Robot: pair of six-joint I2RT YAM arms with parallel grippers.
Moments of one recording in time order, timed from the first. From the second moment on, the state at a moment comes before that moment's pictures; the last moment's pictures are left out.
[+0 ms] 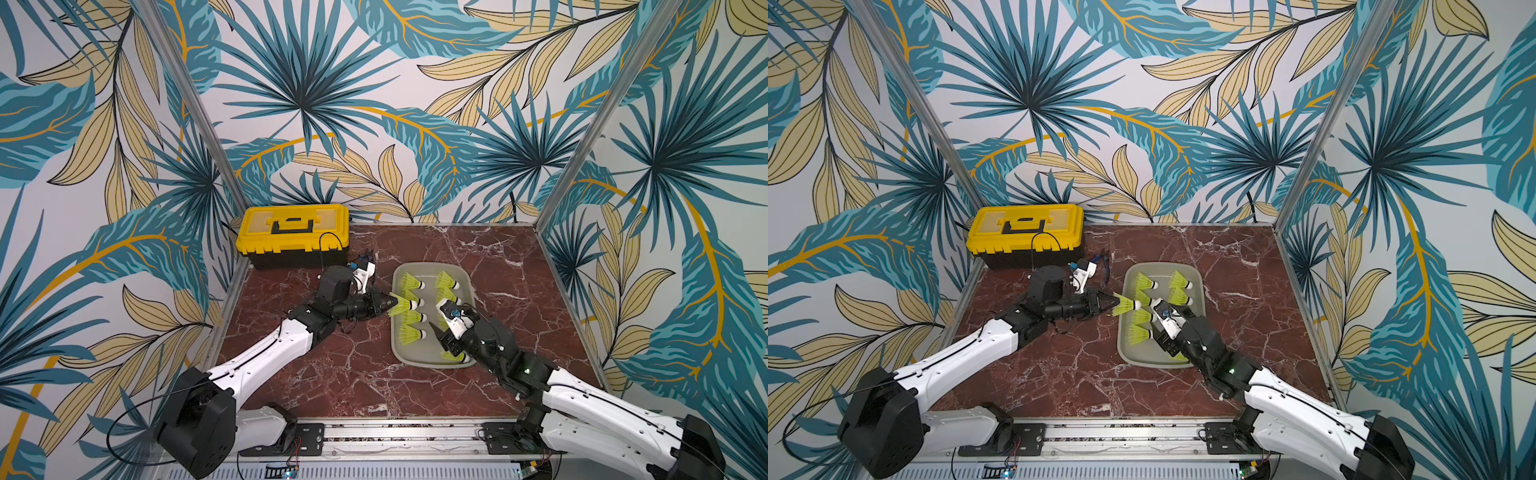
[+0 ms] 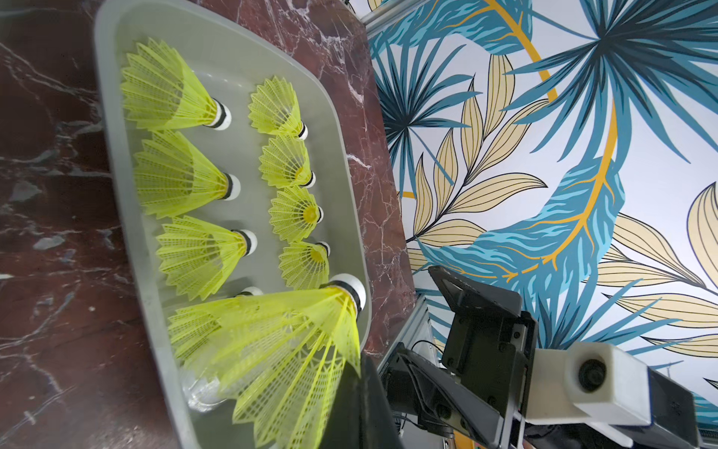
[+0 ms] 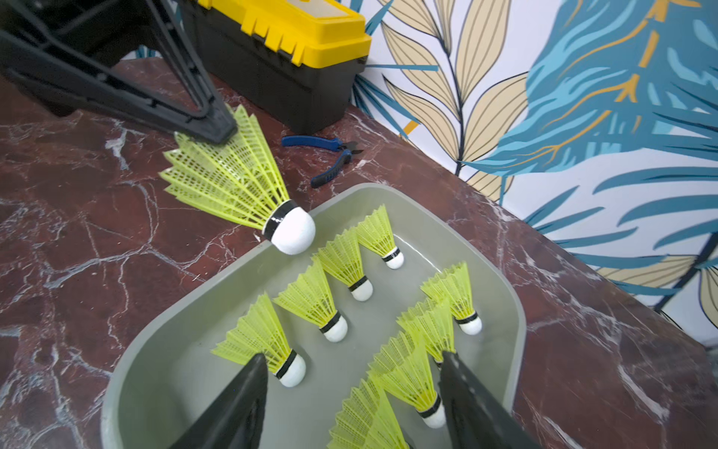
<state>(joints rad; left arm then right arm) -0.57 1.28 0.82 0.02 0.56 -0.93 0.82 0.80 0.48 -0.03 0.34 -0.17</state>
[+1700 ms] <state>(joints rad) -0.89 1.41 0.72 0.07 0.29 -1.19 0.82 0.67 0.45 -0.12 0.47 -0.12</state>
